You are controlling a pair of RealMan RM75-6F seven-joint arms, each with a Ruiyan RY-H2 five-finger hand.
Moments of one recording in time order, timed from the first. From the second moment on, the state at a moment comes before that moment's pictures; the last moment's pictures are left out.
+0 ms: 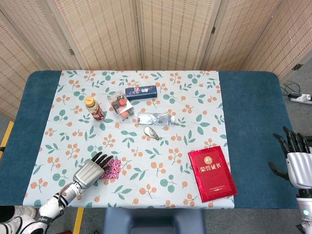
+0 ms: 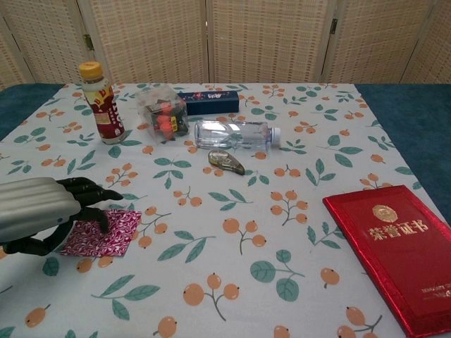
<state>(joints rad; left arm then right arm) -0.57 -1.39 0.10 -1.52 1.48 0.93 0.44 0.08 -1.08 0.10 -1.63 -1.45 1.49 -0.05</state>
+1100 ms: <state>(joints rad) -0.52 -1.28 0.12 -1.56 1.50 0.98 0.42 0.07 -1.08 0.09 -1.63 -1.46 1.50 -0.04</state>
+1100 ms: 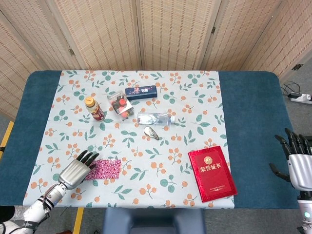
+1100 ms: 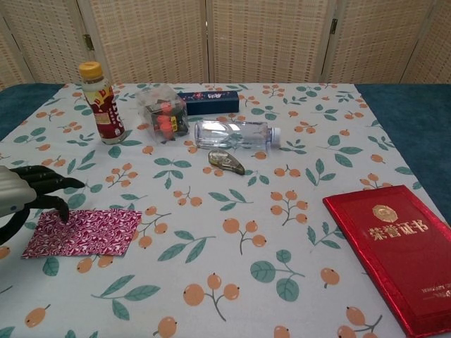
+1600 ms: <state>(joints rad) -0.55 -1.34 0.11 -1.56 1.48 0.92 0.46 0.06 -1.08 0.09 -1.63 -1.46 1.50 -0.04</state>
